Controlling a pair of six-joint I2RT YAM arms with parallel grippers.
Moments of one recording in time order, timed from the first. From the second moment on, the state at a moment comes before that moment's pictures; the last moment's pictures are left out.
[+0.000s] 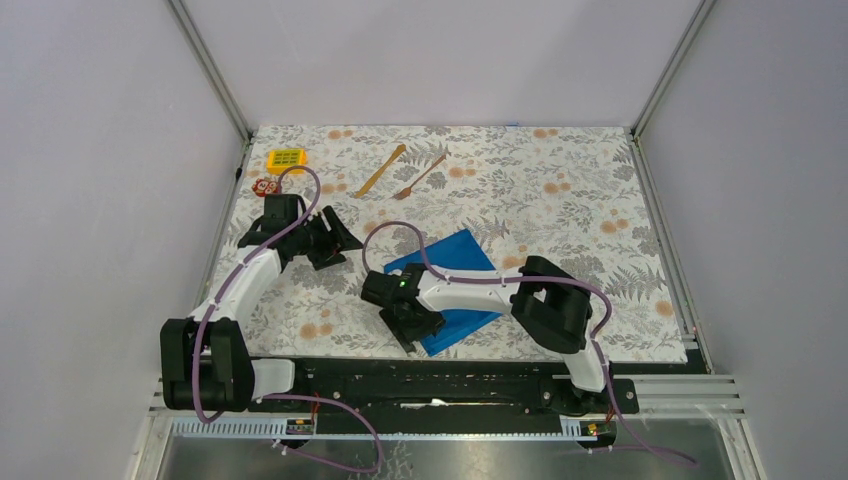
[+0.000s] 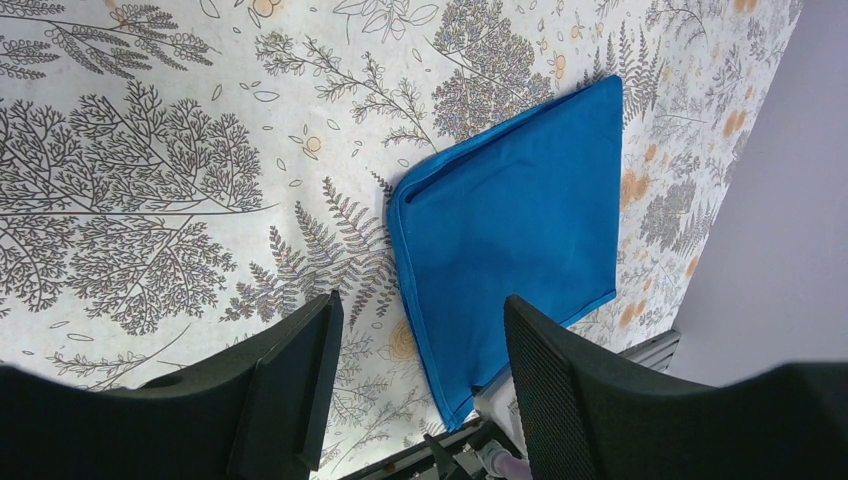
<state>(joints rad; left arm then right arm) -0.03 1.26 0.81 -0.45 0.48 -0.60 1.22 2.03 1.47 -0.92 0.07 0.56</state>
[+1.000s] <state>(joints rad) -0.01 1.29 0.71 -0.36 0.57 -0.62 1.21 1.96 1.33 -0.81 0.18 0.57</state>
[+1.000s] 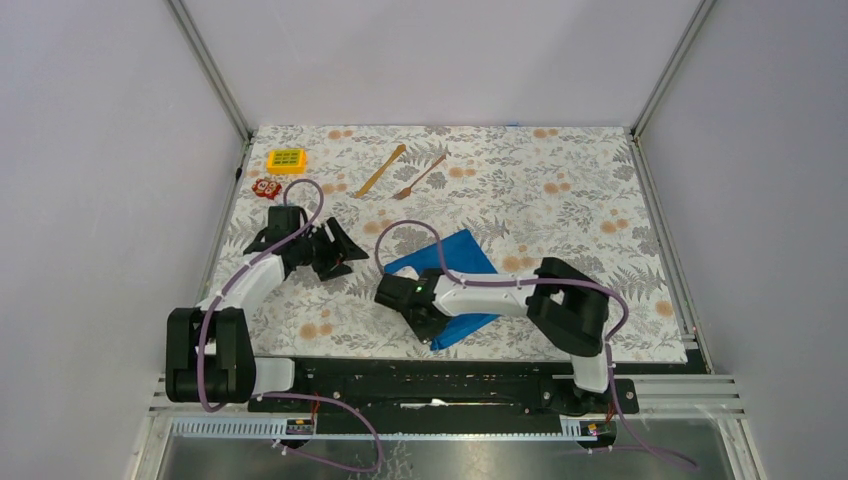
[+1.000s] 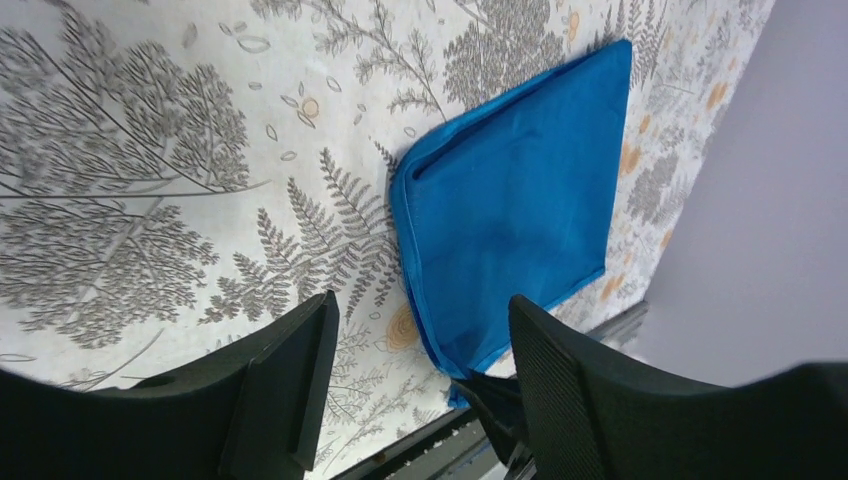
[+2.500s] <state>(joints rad) -0.23 1.65 0.58 0.32 0.55 -1.11 0.77 1.45 0.73 -0.16 -0.51 0.69</state>
